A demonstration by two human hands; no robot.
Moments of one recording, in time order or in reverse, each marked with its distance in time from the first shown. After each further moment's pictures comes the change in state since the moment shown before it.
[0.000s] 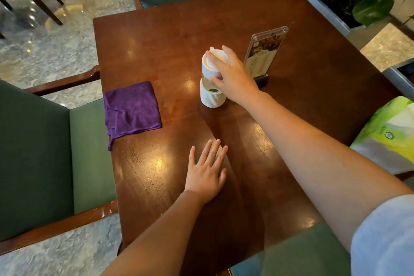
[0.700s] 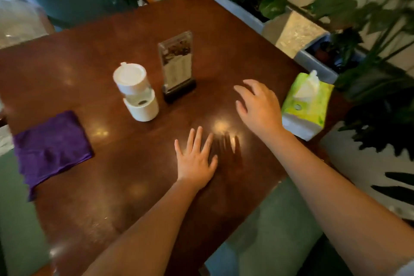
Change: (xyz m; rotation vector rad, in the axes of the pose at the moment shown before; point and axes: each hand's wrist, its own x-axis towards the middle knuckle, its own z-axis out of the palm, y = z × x) left_hand 0.067 0.099 -0.009 0.000 -0.108 0.144; right_hand -0.169 0.118 -0.073 -0.361 0.346 0.282
